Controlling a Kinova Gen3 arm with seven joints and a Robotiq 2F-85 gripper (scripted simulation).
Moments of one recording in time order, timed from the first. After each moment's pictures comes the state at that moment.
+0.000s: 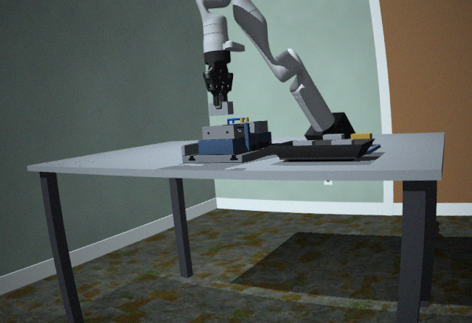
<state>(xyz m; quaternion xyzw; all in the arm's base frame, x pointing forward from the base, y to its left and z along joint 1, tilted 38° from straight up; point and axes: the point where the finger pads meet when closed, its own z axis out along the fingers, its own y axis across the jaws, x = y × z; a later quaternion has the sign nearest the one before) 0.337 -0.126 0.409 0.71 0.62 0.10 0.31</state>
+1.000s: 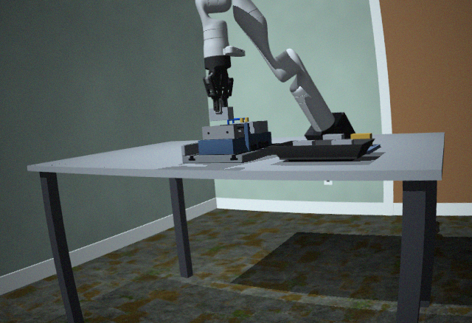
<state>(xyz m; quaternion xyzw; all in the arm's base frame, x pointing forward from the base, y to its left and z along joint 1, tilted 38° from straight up) 0.345 -0.131 0.398 0.71 0.62 0.10 0.31</state>
